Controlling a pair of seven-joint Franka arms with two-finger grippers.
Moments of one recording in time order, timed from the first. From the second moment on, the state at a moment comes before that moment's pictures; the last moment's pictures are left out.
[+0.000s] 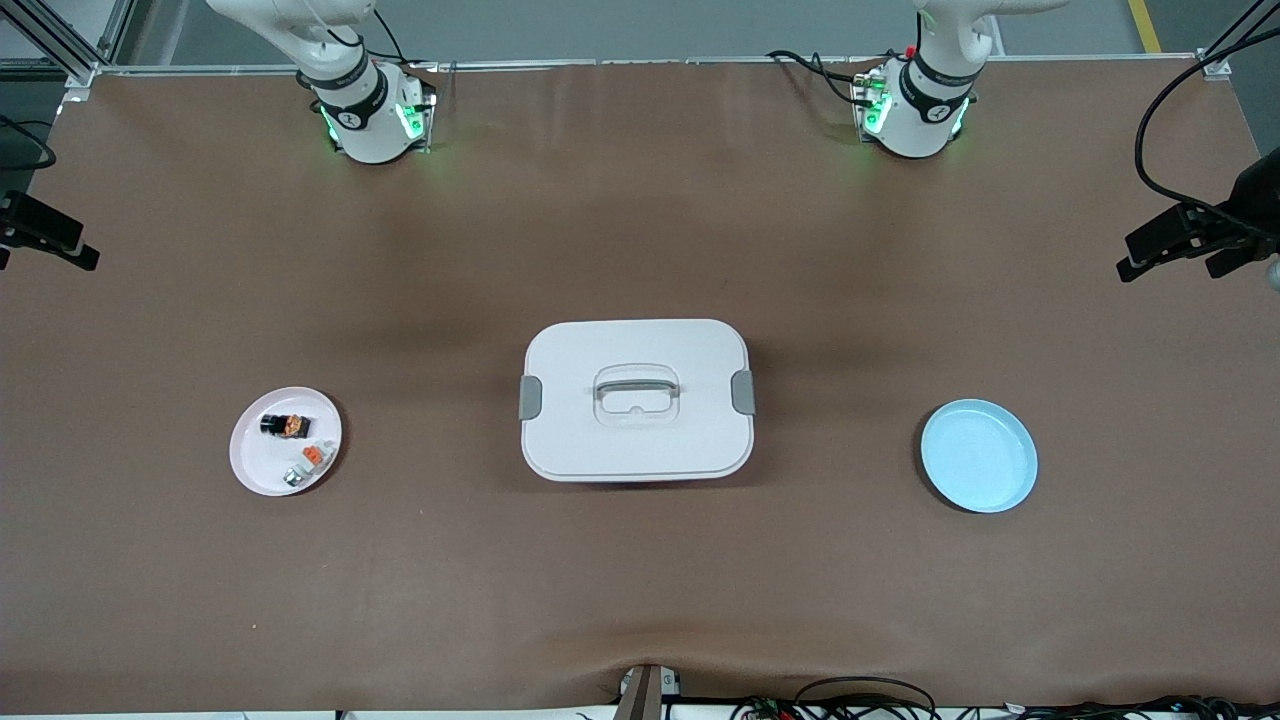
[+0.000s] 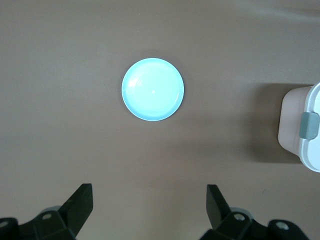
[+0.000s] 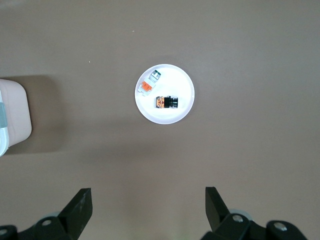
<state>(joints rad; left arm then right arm) 0.01 0.00 0.00 -1.56 -0.04 1.59 -0.04 -0.07 0.02 -0.05 -1.46 0.03 1.47 -0.07</state>
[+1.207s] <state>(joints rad) 0.01 0.00 0.00 -1.56 -0.04 1.58 -0.04 -0.07 0.02 -0.05 -1.46 0.02 1.43 -0.01</state>
